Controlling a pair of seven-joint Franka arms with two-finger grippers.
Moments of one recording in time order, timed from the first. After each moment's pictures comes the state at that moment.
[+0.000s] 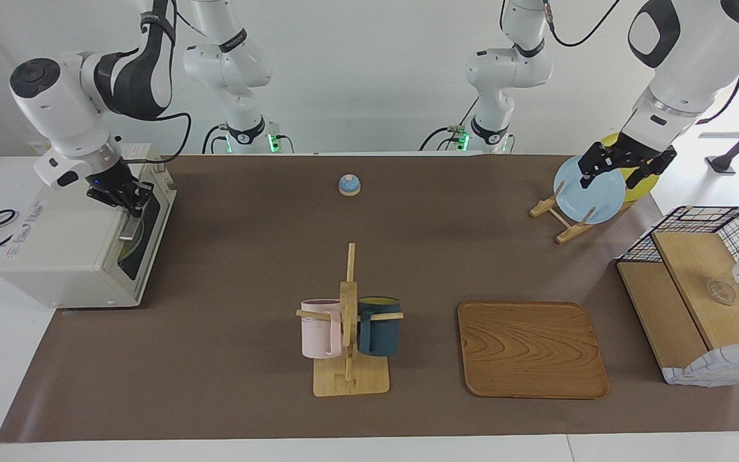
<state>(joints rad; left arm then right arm) -0.07 -0.02 0.04 -1.66 -0.01 1.62 0.07 -0.13 -0.09 -0.07 -2.06 -0.06 1.94 -0.20</state>
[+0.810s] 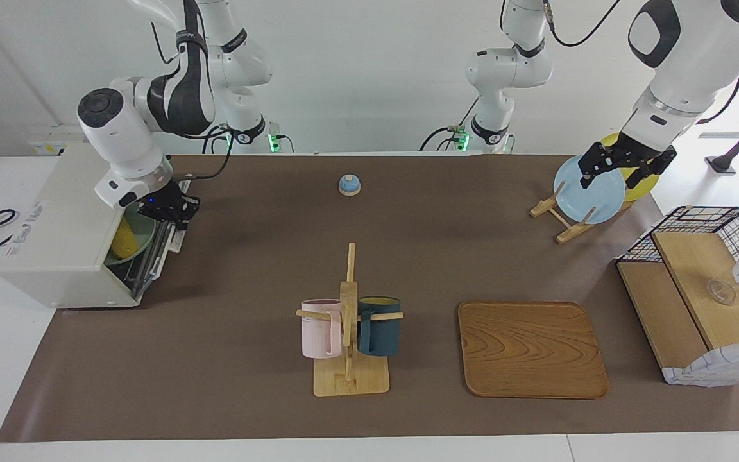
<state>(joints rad) -0.07 -0.02 0.04 -1.66 -0.01 1.62 0.07 -0.02 -0.04 -0.04 -2.16 0.00 2.06 -0.12</state>
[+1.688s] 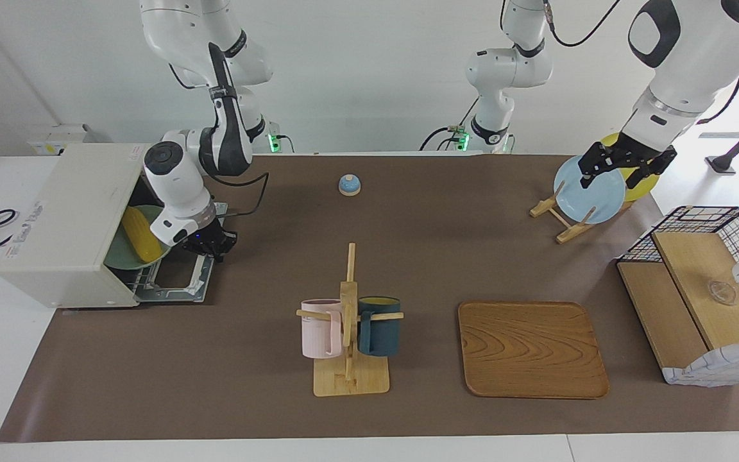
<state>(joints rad) -0.07 -0.02 0.04 -1.66 -0.01 1.62 0.07 0.06 0.11 -0.04 -2.30 0.01 2.43 -0.08</state>
